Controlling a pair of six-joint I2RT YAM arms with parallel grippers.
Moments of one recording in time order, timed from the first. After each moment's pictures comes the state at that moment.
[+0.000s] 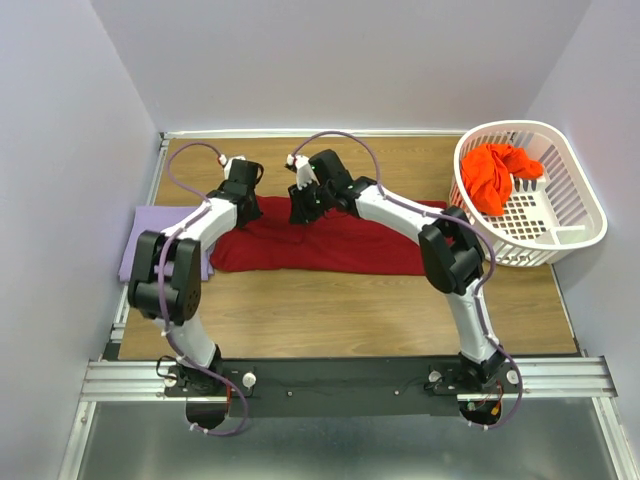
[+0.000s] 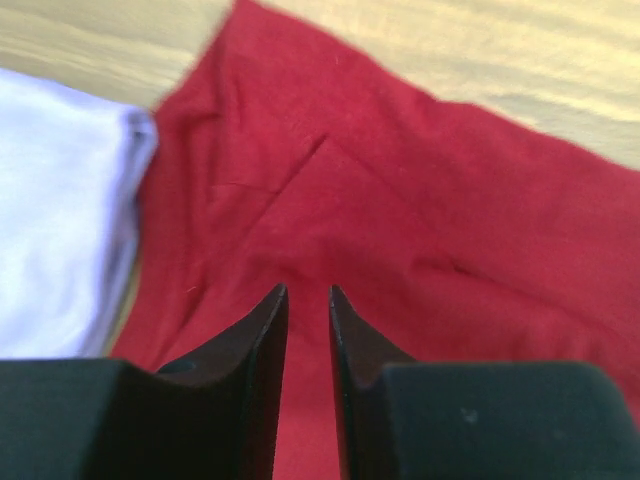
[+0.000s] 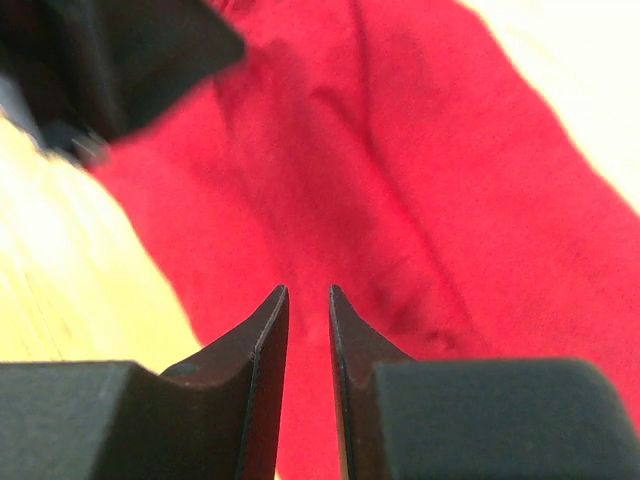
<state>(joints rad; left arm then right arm) -0.23 1.68 1.14 -0.32 -0.28 -0.42 0.72 2.19 1.77 -0.31 -0.38 0.08</state>
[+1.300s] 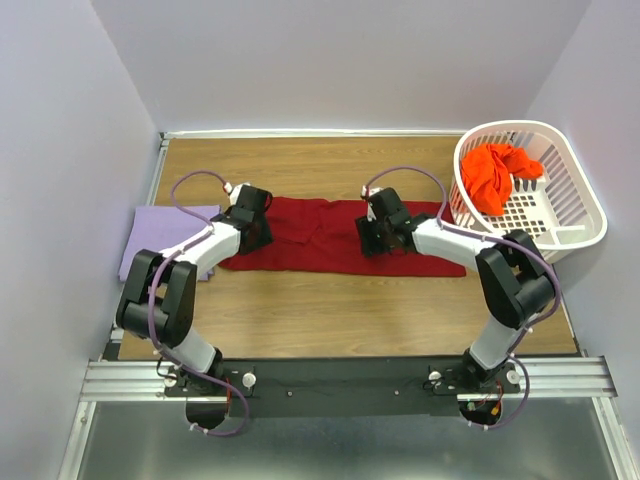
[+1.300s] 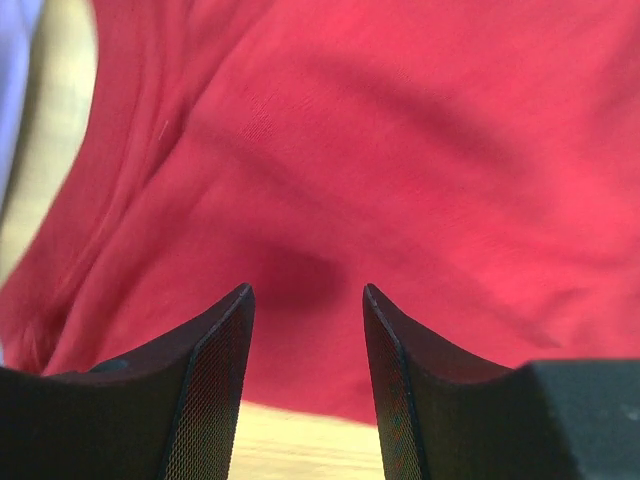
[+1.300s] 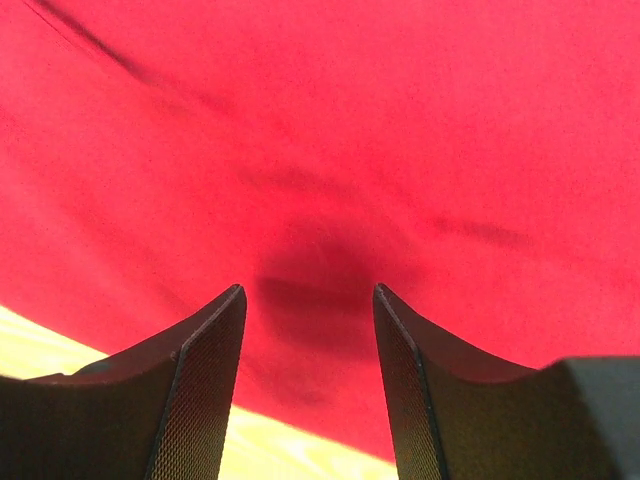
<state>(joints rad) -0.32 1.57 0.94 -0.32 -0.24 -0.57 0.58 1.74 1.07 -0.24 0.04 0.20</state>
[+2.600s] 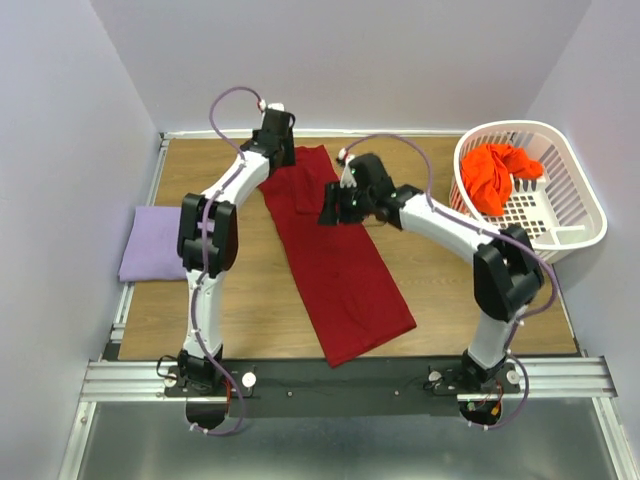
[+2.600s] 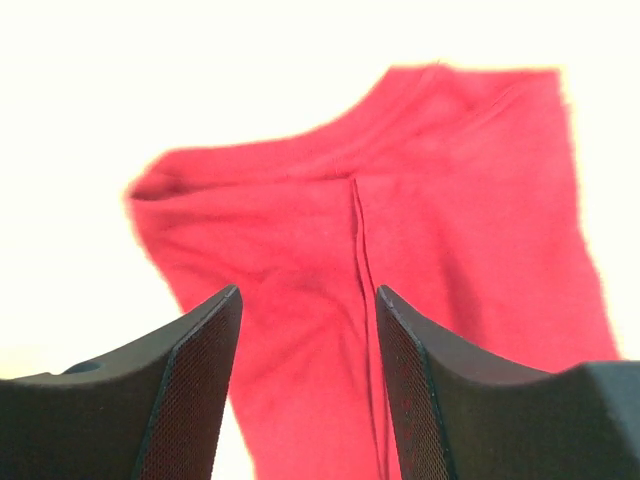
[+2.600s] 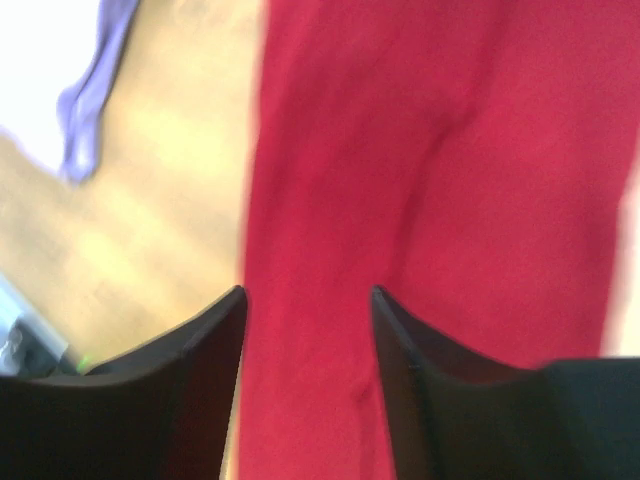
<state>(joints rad) -0.29 2.26 1.94 -0.41 -0.27 -0.28 0.67 1.79 1.36 -0.31 -0.23 0.42</state>
